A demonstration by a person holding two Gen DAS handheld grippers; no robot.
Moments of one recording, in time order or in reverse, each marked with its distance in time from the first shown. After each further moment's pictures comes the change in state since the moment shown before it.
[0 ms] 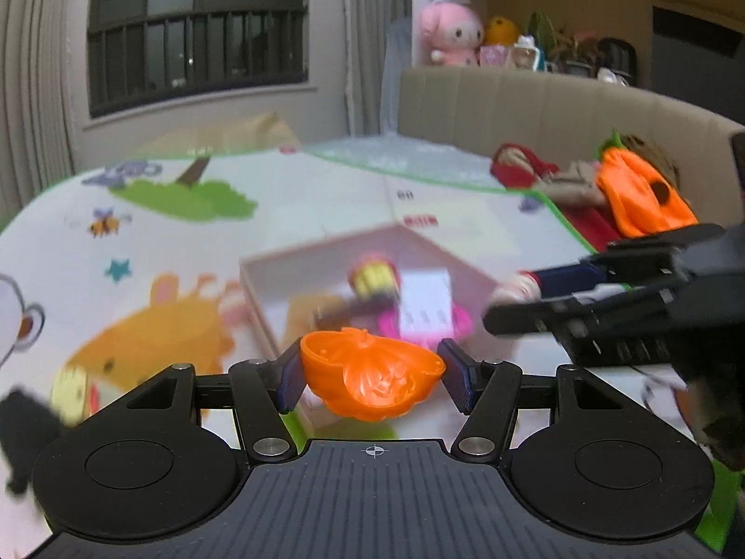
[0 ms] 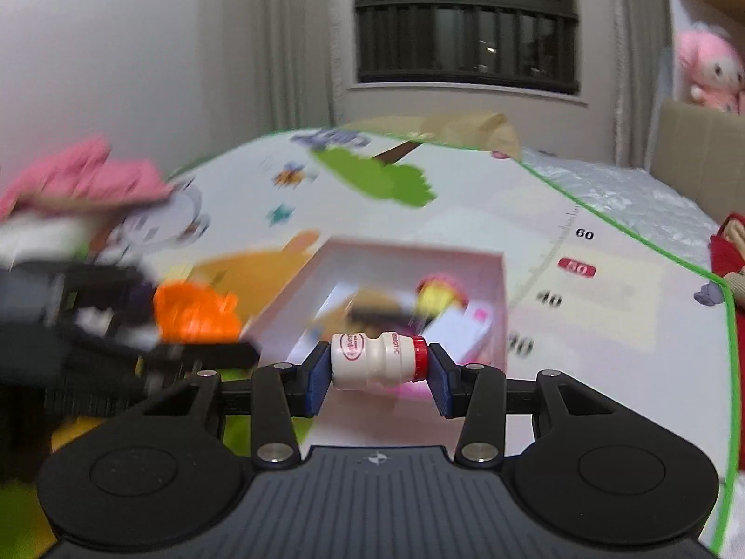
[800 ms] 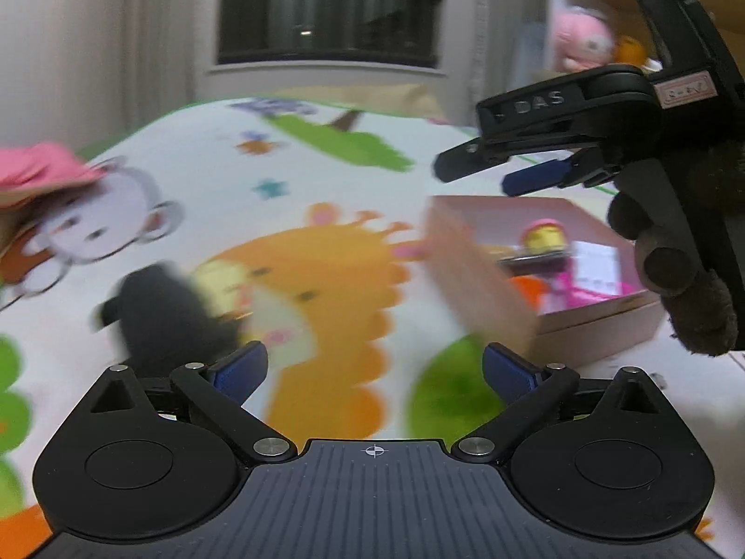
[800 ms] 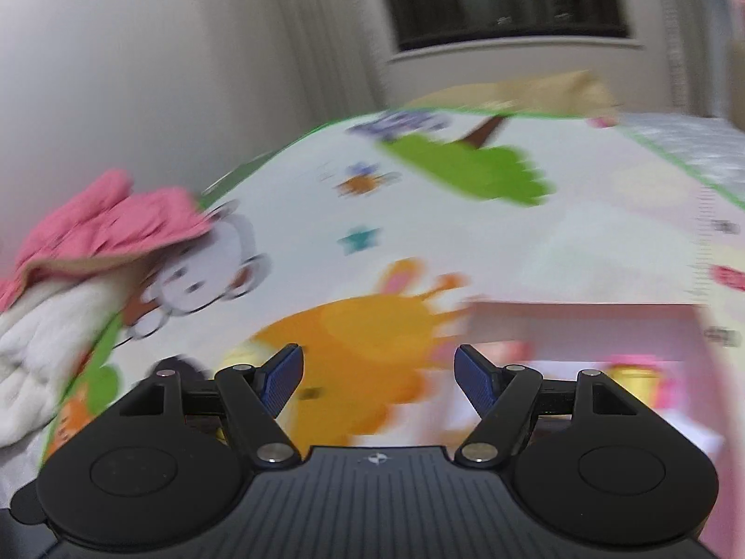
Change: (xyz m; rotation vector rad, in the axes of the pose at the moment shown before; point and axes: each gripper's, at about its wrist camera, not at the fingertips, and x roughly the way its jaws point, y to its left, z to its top) left arm -0.041 0.101 -0.074 -0.229 0.039 0.257; right arm 0.145 0.105 0.065 0.067 0.115 0.216
